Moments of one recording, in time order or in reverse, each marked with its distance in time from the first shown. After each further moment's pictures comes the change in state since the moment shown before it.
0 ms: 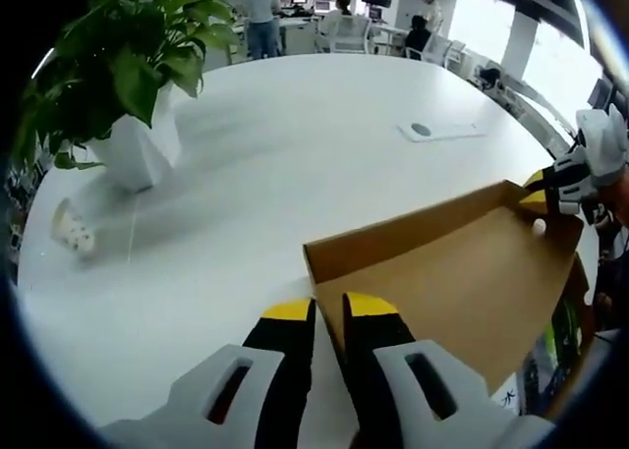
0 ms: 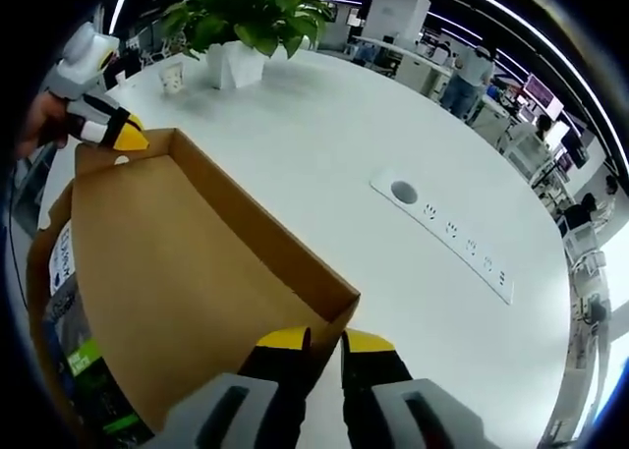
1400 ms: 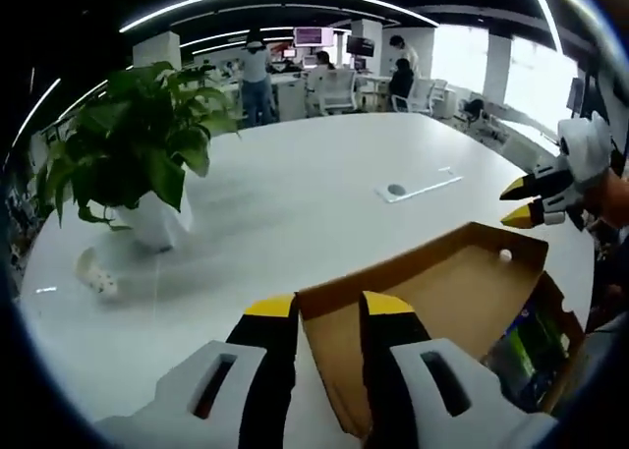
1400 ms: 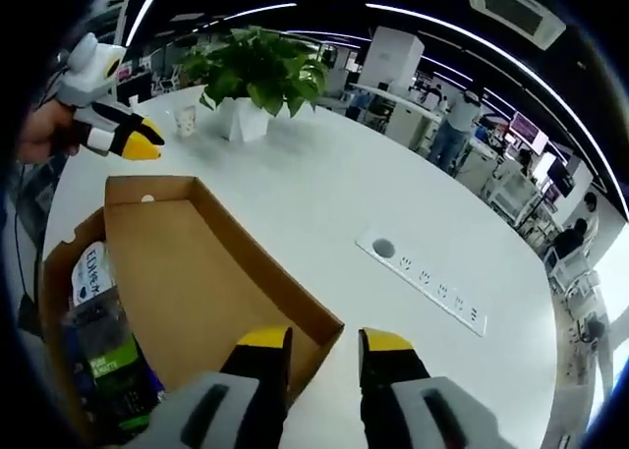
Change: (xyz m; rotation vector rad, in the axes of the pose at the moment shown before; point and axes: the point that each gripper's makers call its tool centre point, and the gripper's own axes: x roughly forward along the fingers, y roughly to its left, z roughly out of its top) left arm -0.066 -0.021 0.045 0.069 -0.254 -0.009; right arm -0.063 -0.002 0.032 -0.001 -0.259 -0.026
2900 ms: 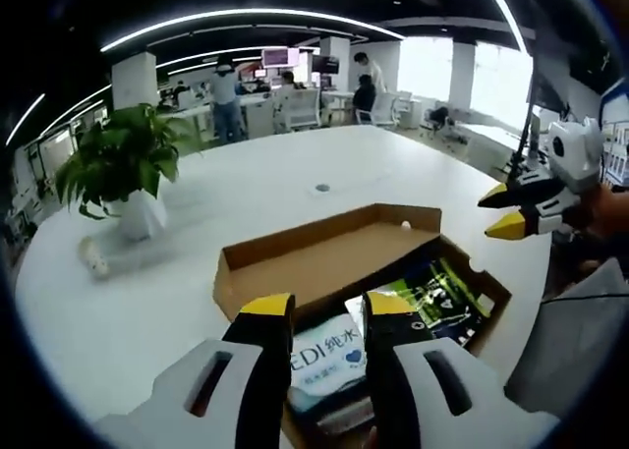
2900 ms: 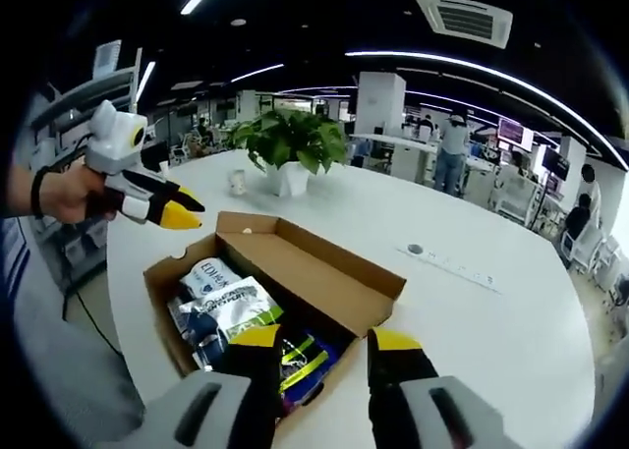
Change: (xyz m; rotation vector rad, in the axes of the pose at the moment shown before) left arm -0.105 -0.109 -0.053 0.048 -0.072 -0.122; right arm -0.129 0.101 -0.054 0.140 -0.207 0.105
